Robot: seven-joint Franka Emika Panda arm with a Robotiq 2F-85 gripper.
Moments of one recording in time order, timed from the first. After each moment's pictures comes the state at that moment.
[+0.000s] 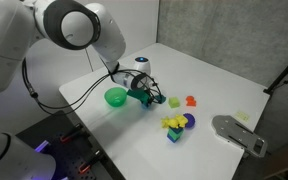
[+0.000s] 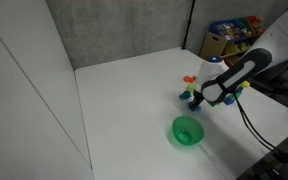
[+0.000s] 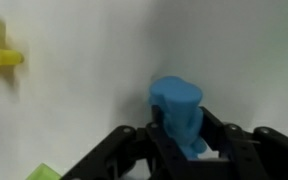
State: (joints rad) arm 0.04 0.87 -0.03 -1.88 -0.13 2.77 -0.07
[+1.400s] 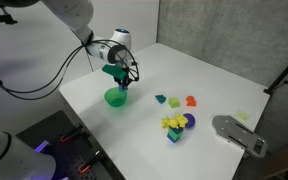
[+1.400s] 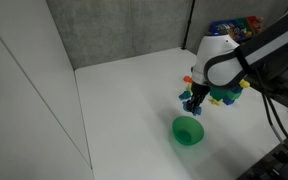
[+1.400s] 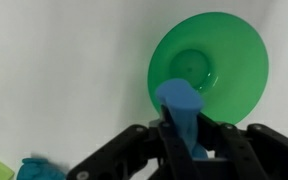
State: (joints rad) arm 0.12 0.48 0.10 -2.12 0.01 2.51 -0.01
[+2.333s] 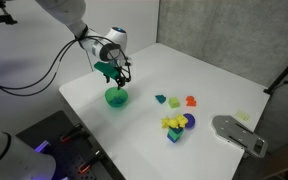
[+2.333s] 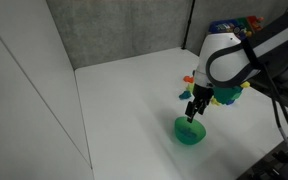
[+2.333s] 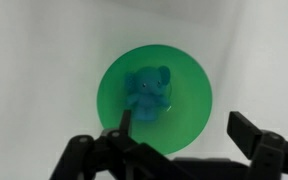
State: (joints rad) arm 0.09 0.42 0.18 -2.19 0.16 2.44 -0.05
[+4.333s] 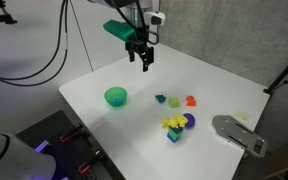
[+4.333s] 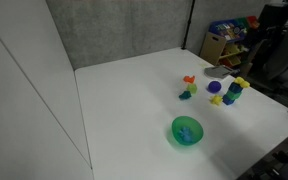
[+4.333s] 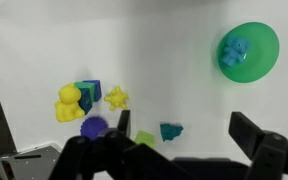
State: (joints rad) arm -0.04 -0.10 -0.07 -2.18 -0.03 2.03 0.06
